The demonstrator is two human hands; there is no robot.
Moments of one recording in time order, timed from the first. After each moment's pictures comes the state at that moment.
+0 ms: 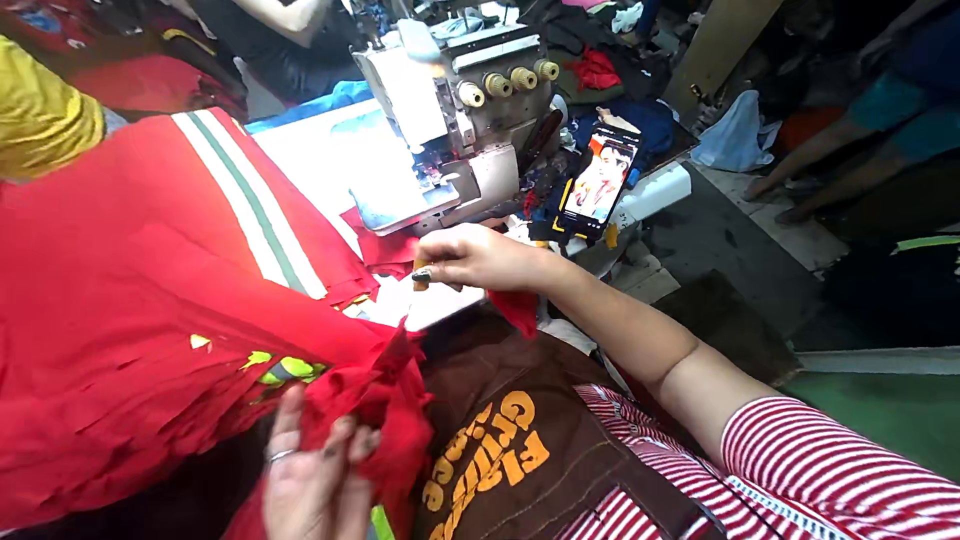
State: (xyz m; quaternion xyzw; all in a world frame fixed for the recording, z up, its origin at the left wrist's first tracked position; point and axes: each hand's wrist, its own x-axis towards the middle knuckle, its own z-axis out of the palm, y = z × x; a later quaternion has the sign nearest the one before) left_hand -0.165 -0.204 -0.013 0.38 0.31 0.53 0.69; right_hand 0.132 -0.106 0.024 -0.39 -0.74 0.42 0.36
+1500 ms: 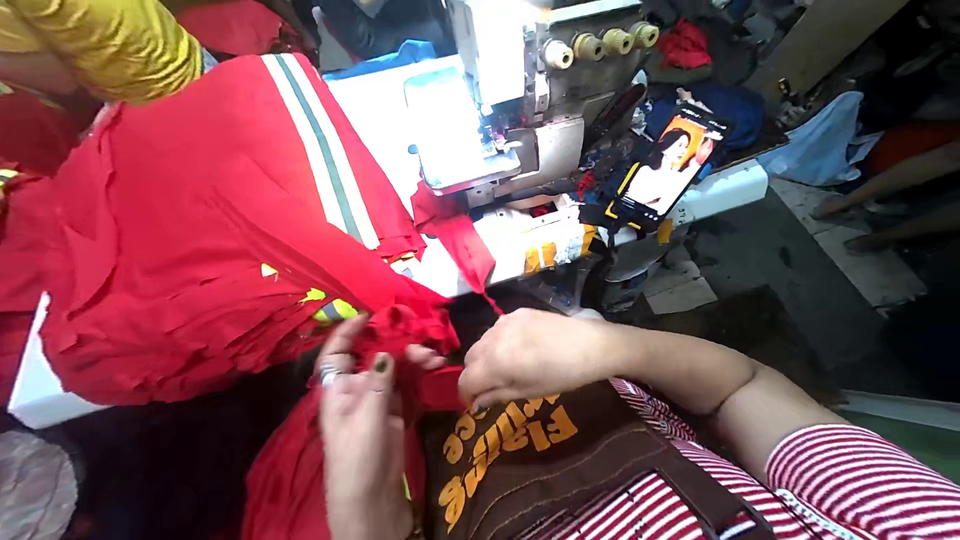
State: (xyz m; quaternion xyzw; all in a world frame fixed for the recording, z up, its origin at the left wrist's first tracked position) left_hand -0.141 -0.200 -0.007 0.48 0.41 0.53 0.56; right_hand 0.087 -0.180 0.016 -0.22 -0.90 0.32 0.18
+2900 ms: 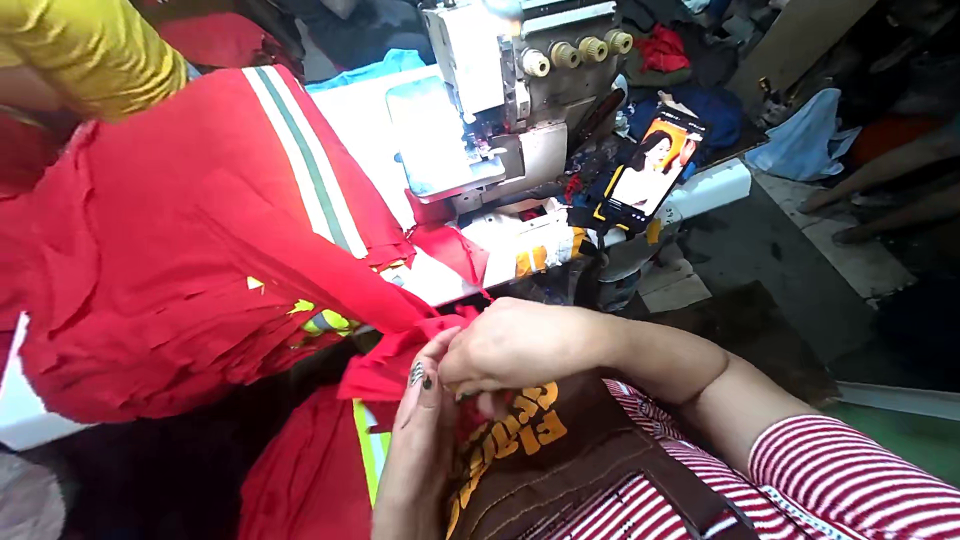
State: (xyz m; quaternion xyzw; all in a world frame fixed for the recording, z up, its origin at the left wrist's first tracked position) left_hand -0.113 -0.223 -0.021 0.44 0.35 0.44 0.69; right_hand 0.084 -0.168 0.040 -0.25 -0.90 0.32 0.14
